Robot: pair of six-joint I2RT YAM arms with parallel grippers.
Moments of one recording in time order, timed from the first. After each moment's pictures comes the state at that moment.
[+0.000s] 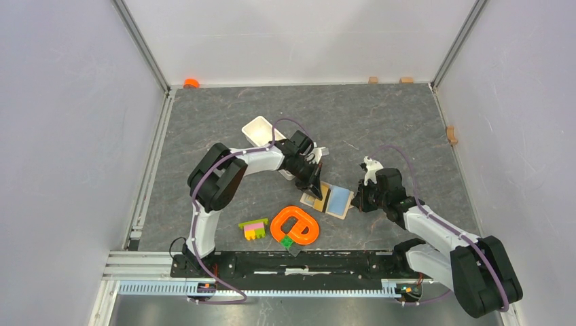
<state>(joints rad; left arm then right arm) -0.73 2.07 1.33 -0.40 0.72 -0.38 0.33 1.05 0.30 -0.07 -0.24 0.21</state>
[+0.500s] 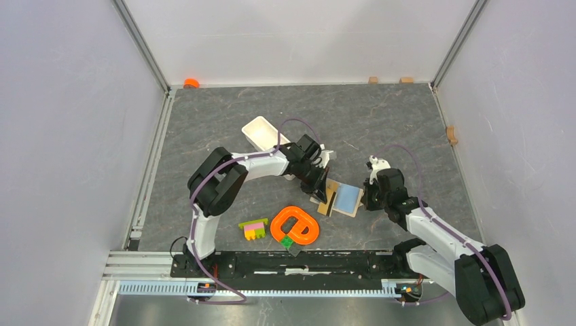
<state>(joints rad) -0.80 2.03 1.31 -0.36 0.65 -0.35 0.33 0.99 0.31 -0.16 -0.04 0.21</state>
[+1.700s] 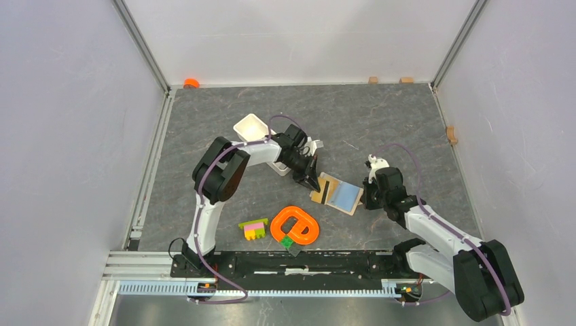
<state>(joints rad) -0.65 2.17 1.40 -0.39 0.81 -0.35 0.34 1.02 0.32 -0.15 -0.04 0.21</state>
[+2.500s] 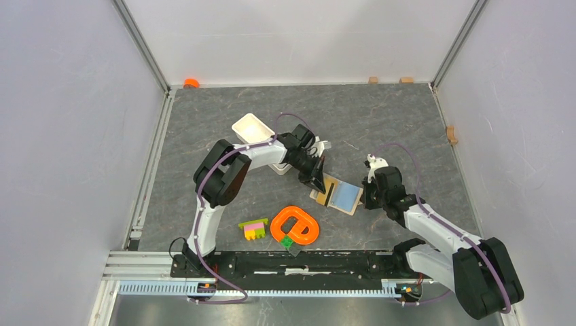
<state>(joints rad) -0.71 2.14 1.43 -0.42 0.78 -0.35 0.35 1.04 0.33 -0.15 -0.03 0.20</state>
